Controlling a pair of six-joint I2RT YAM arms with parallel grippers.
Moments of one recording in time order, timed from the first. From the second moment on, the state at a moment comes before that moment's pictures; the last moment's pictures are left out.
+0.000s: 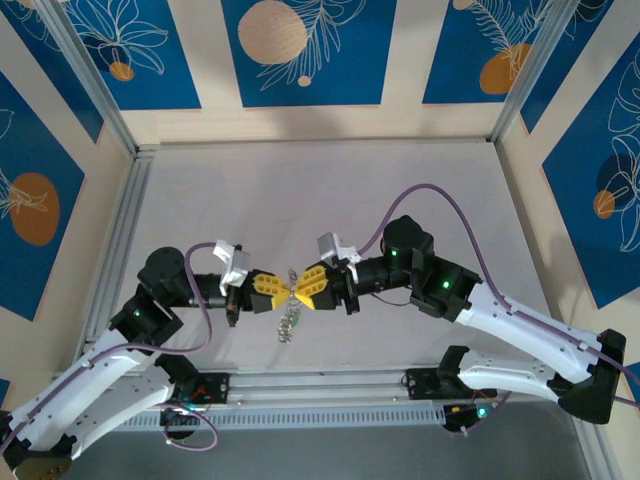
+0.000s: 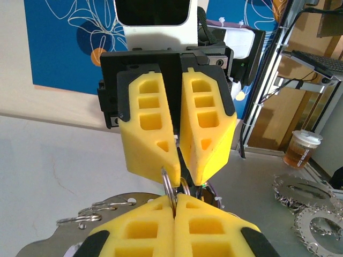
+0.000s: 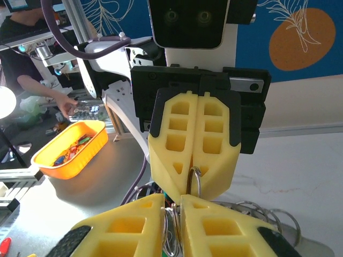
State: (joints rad) left arm -0.73 0.64 0.69 -0.04 0.87 -0.18; right arm 0.98 1.00 0.95 -0.11 -0.73 0.07
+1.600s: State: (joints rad) left arm -0.73 0.64 0.70 -0.11 0.81 -0.13; right arm 0.98 1.04 1.03 -0.26 -0.64 0.05
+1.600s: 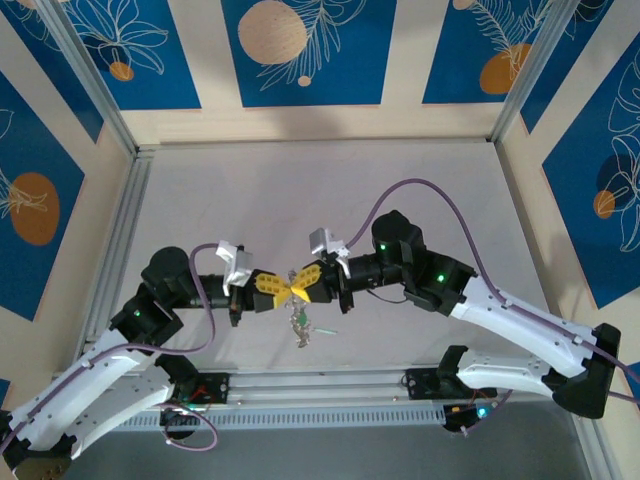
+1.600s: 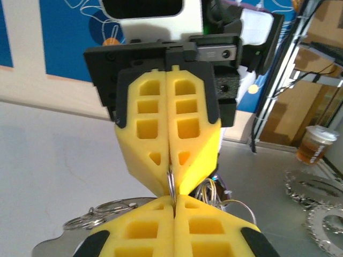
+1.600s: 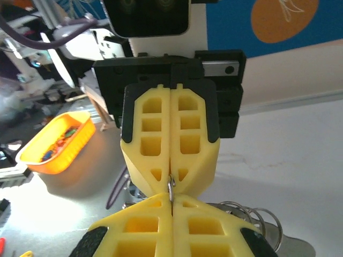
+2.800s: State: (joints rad) left arm -0.74 0.70 0.93 -0.54 0.74 0.07; right arm 1.13 1.16 1.29 -0.67 -0.34 -0.30
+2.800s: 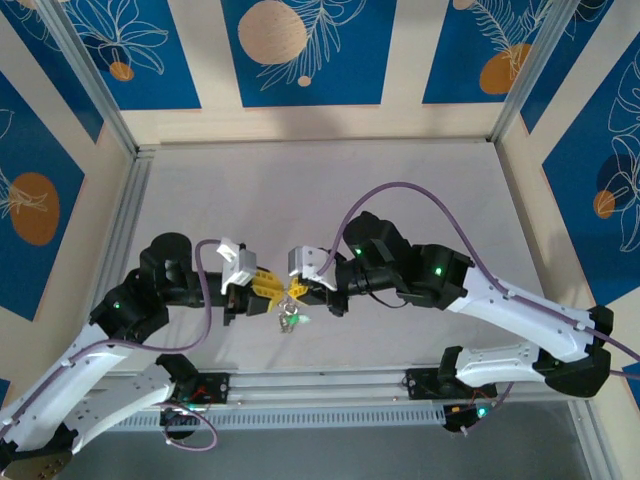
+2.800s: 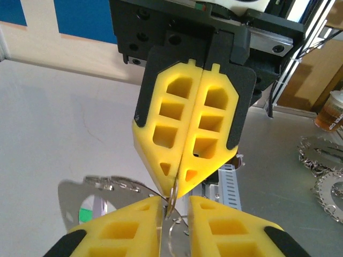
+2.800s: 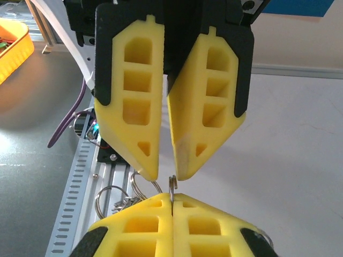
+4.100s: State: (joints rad) left arm -0.81 0.73 0.94 -0.60 0.65 0.14; right arm 1.15 1.16 1.29 -0.70 -0.34 -0.33
